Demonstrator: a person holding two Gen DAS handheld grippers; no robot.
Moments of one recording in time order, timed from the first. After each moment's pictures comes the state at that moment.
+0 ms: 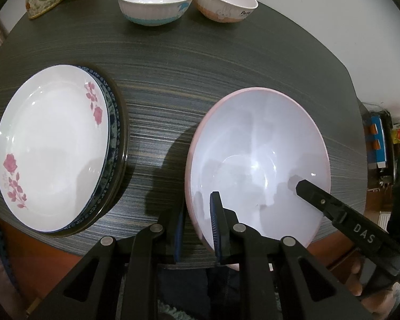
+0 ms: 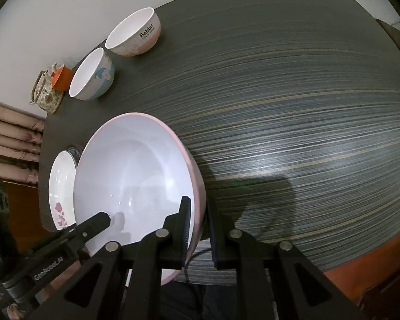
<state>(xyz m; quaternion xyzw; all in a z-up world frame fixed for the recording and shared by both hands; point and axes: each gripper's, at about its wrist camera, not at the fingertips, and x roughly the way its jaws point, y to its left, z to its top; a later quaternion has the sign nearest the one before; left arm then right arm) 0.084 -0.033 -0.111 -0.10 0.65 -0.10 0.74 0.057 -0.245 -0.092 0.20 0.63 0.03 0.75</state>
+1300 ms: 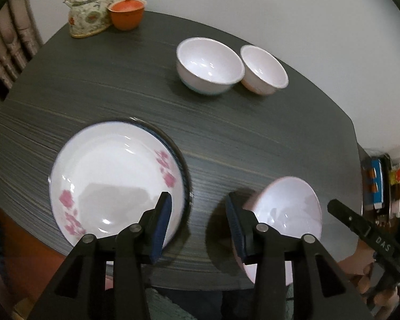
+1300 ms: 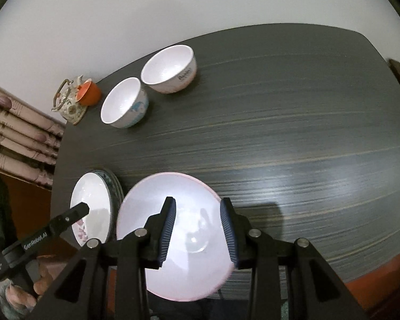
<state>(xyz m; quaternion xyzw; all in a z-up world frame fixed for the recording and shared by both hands) 0.114 0.045 -0.055 -0.15 0.58 -0.04 0.80 0.097 -0.226 -0.024 0.17 0.59 0.07 0.79</state>
